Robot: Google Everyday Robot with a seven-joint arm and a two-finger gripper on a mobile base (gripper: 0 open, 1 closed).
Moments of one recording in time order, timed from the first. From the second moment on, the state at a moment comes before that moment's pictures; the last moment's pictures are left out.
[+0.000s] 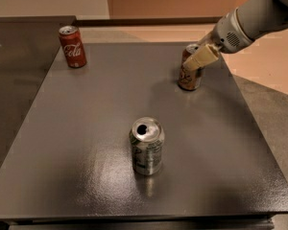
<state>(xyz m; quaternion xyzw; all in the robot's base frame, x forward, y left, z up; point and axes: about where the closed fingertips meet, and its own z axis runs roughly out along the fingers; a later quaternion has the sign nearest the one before) 0.624 -0.147 0.915 -0.49 0.79 0.15 0.32</state>
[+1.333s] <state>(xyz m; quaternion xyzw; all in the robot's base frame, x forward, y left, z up) 0.523 -0.121 0.968 -0.60 0.70 0.25 0.30</state>
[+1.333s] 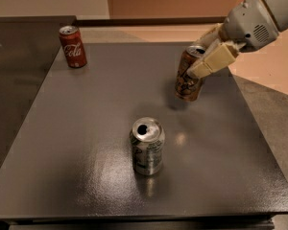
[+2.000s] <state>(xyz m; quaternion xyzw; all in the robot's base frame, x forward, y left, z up) 0.476 -0.112 0.959 -0.65 0.65 0.25 0.29</state>
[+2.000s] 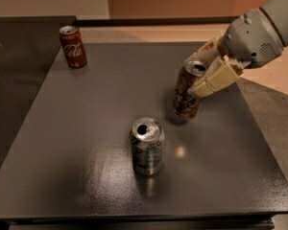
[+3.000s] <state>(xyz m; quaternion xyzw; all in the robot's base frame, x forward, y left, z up) 0.454 -0.105 0.947 -0.68 0.63 0.26 0.27</state>
